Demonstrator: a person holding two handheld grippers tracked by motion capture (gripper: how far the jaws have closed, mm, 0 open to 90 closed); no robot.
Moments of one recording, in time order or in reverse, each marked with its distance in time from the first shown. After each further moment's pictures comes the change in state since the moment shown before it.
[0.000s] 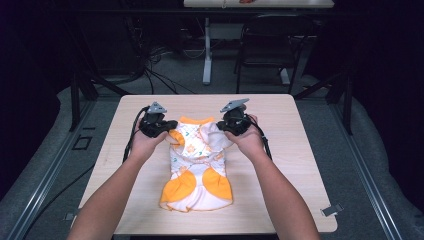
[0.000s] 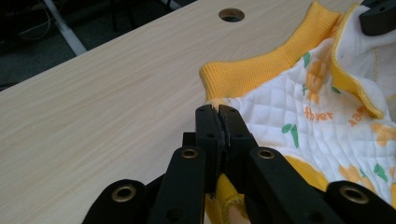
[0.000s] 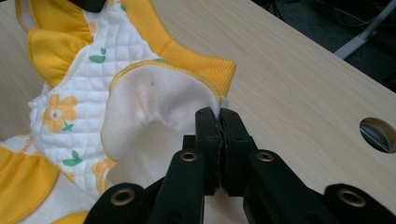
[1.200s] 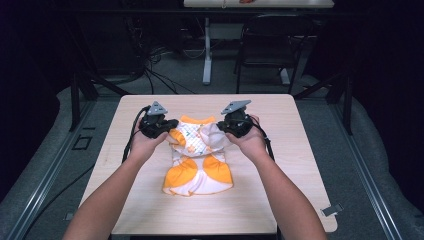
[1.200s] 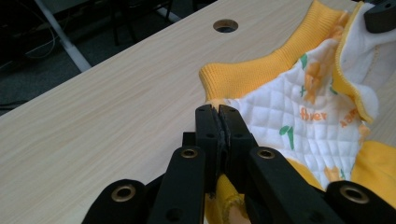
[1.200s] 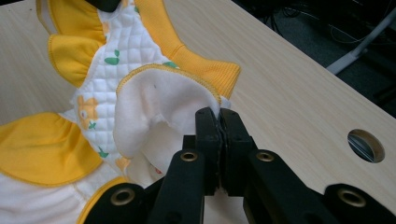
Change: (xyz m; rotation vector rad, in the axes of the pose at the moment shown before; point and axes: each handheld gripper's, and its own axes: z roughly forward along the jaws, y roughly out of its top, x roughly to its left) left arm -0.009 0.002 -0.007 -0.039 0.001 0.051; right arm 0.008 -0.001 -0.015 -0.030 -0.006 -0.050
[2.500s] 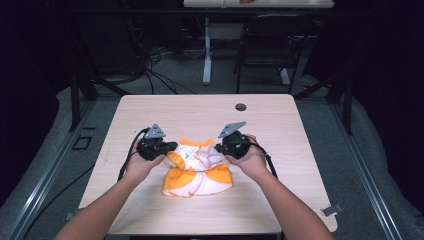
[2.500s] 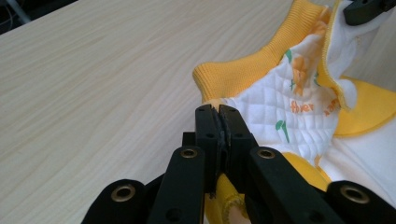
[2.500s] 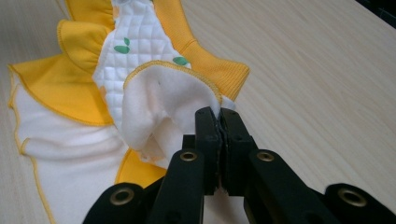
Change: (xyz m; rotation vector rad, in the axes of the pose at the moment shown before) left arm -0.026 -0.058 -0.007 0.060 -0.094 0.019; right arm 0.036 -0.044 0.010 0.077 0.106 -0.071
